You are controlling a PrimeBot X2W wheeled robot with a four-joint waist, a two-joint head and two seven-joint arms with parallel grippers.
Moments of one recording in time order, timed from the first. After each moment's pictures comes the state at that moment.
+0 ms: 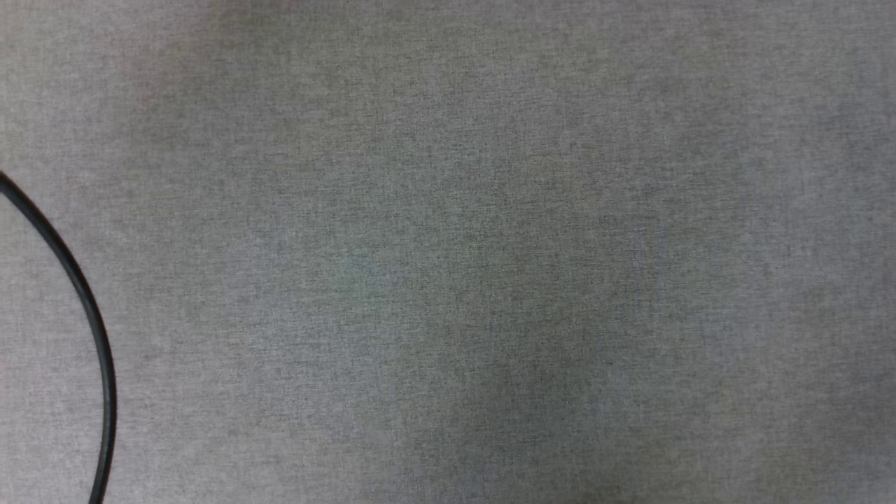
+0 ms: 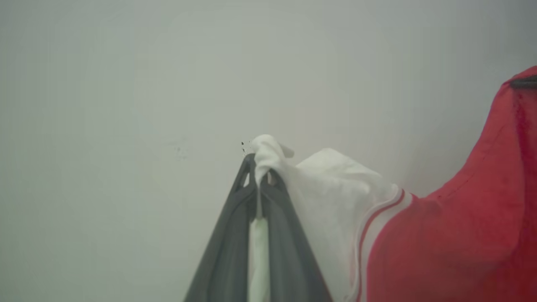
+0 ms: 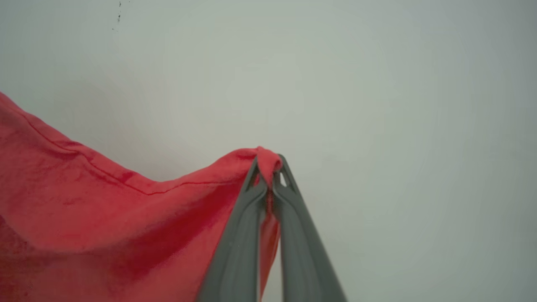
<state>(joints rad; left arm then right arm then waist) -1.98 0.48 -0.58 0.57 -0.46 -0.12 -0.06 -2.01 -0.46 0.61 0.83 0.46 0.13 0.07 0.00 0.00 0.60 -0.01</state>
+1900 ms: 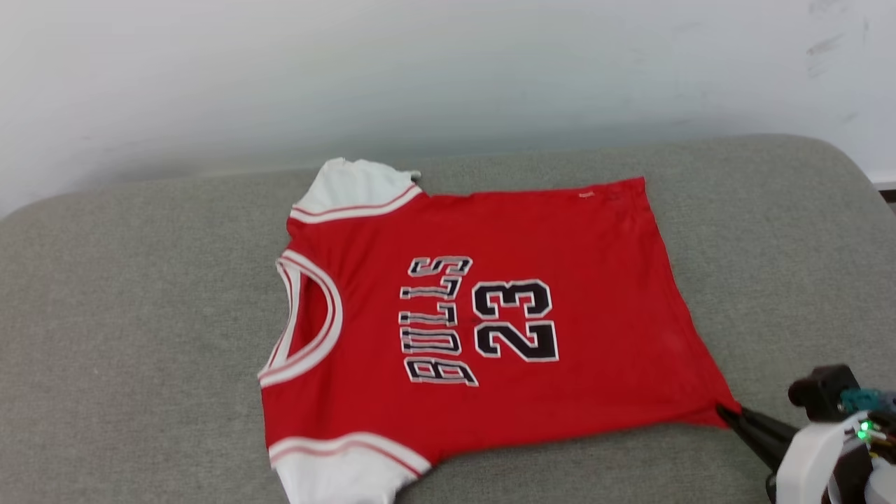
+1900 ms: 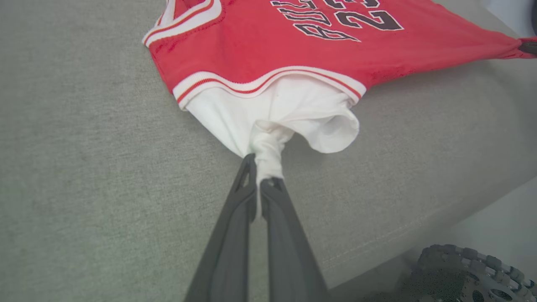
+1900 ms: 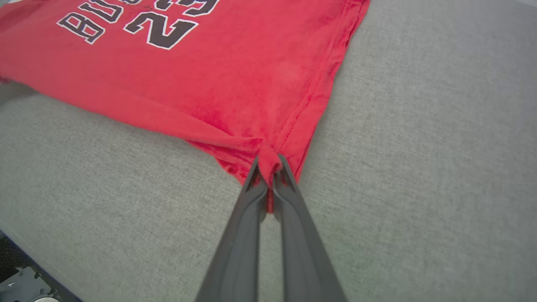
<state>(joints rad) 0.09 0.78 -0.83 -0.16 -0.89 0.38 -0.24 -0.46 -0.76 1.07 0.50 0.95 0.13 -0.19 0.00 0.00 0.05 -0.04</state>
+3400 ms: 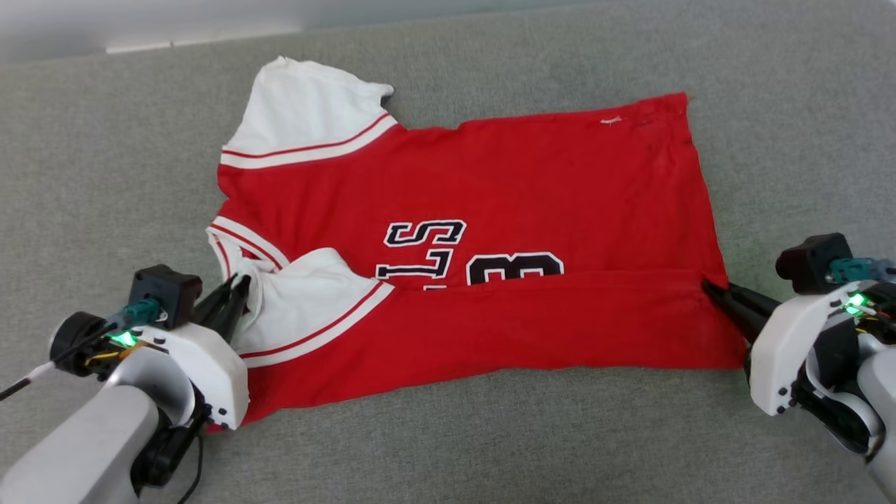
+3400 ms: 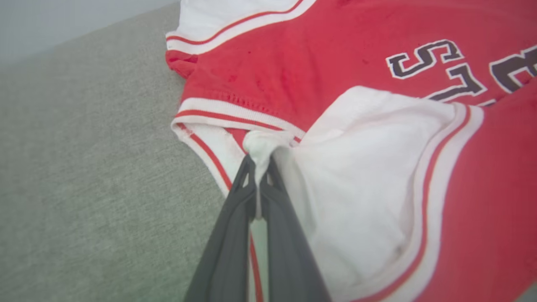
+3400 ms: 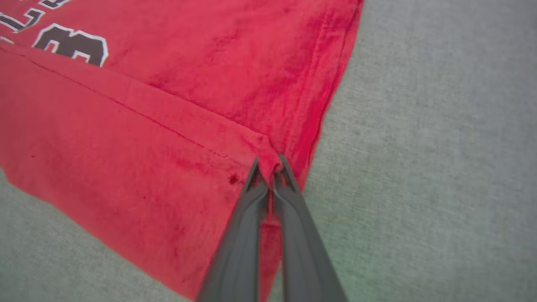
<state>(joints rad) -0.48 0.75 -0.76 0.20 -0.79 0.12 -0.08 -0.47 -0.62 0.58 0.32 0.69 0.13 0.18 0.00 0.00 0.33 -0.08</state>
